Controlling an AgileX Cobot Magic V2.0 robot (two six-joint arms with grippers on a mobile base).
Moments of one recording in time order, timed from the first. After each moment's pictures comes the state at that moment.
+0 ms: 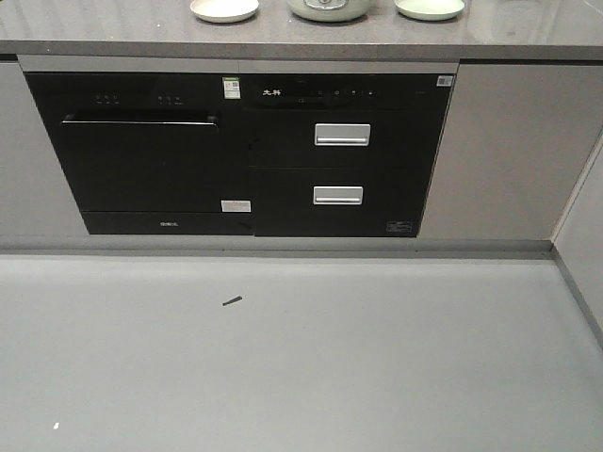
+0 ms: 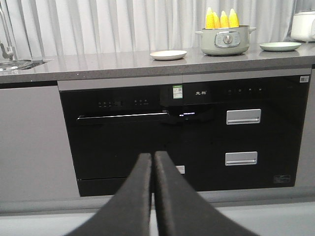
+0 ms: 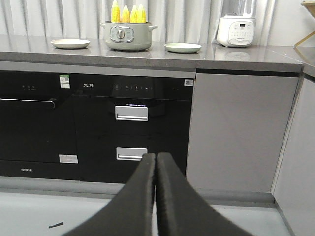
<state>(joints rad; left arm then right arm) 0.01 -0.01 0.03 -0.14 0.07 0.16 0.00 -0.01 0.03 0.01 0.12 0.01</state>
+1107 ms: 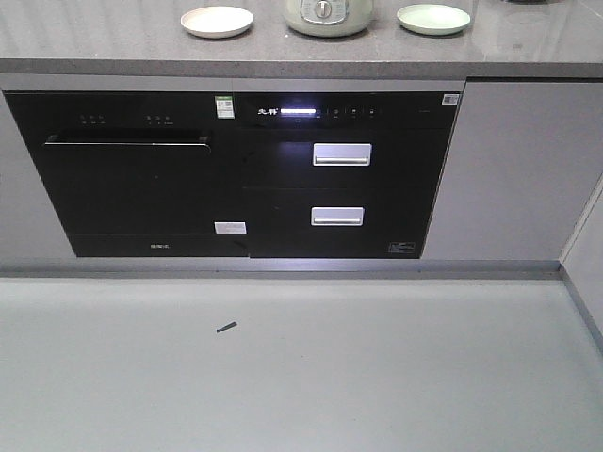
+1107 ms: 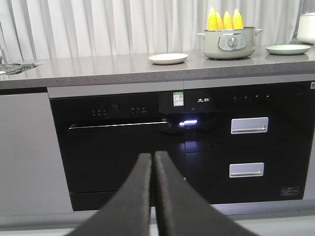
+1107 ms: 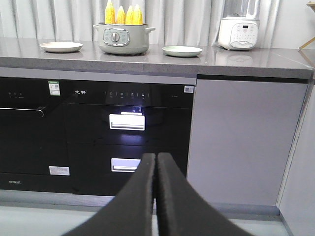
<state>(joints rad) 0.01 -0.01 0.03 -0.14 0.07 0.16 0.00 -0.01 0.03 0.01 0.12 0.01</state>
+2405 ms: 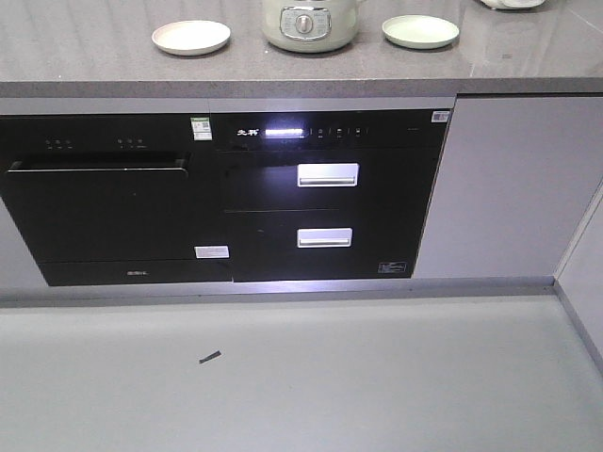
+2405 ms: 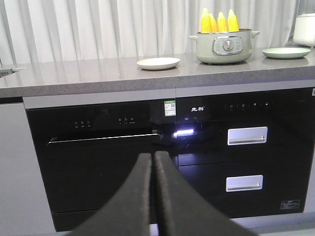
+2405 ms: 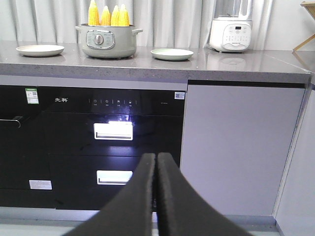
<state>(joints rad) 0.01 -0.01 0.03 -0.14 0.07 0.16 0.00 -0.01 0.03 0.01 0.12 0.01</state>
